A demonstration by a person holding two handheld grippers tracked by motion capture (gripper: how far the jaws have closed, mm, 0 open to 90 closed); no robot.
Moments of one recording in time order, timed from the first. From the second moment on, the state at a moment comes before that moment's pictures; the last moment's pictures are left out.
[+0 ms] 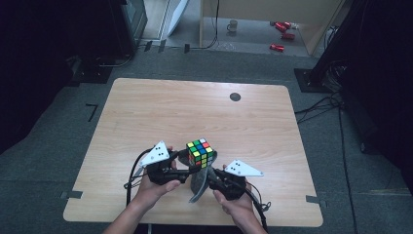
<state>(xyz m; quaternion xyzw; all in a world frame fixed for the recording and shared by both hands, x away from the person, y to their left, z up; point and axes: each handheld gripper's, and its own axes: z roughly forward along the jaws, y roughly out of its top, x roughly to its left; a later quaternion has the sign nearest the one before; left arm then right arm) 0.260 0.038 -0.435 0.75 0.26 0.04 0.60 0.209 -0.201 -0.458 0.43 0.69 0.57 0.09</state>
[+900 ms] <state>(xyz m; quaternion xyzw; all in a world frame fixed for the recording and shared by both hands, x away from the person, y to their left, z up) 0.255 0.033 -0.435 0.75 0.26 0.03 0.60 0.212 -0.199 -0.457 0.44 0.69 0.57 0.08</state>
